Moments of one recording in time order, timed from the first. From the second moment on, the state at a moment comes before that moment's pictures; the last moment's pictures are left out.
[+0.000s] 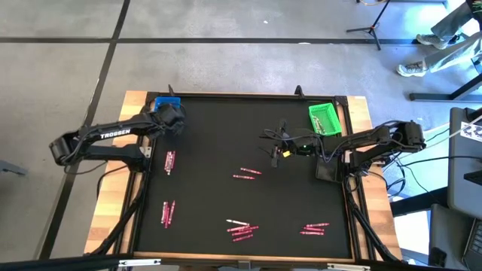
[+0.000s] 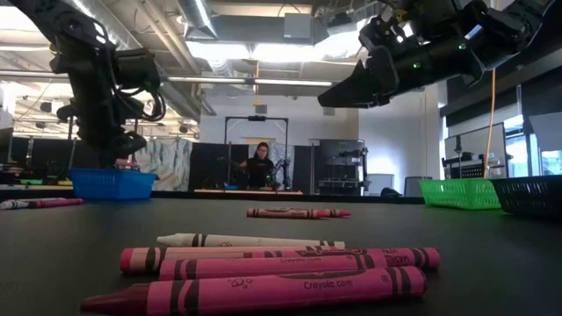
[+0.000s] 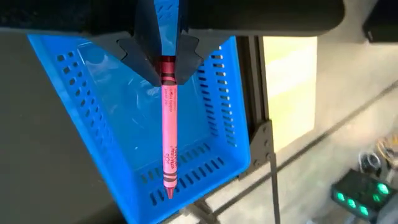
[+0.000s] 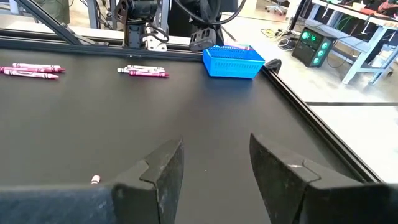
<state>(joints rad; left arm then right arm) 0.65 1.05 0.49 -0.61 -0.74 -0.38 -0.07 1.39 0.56 0.57 0.14 -0.13</state>
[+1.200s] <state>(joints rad) 0.39 1.05 0.57 -0.40 -0.48 -0.19 -0.07 1.39 0.56 0.57 0.14 -0.10</state>
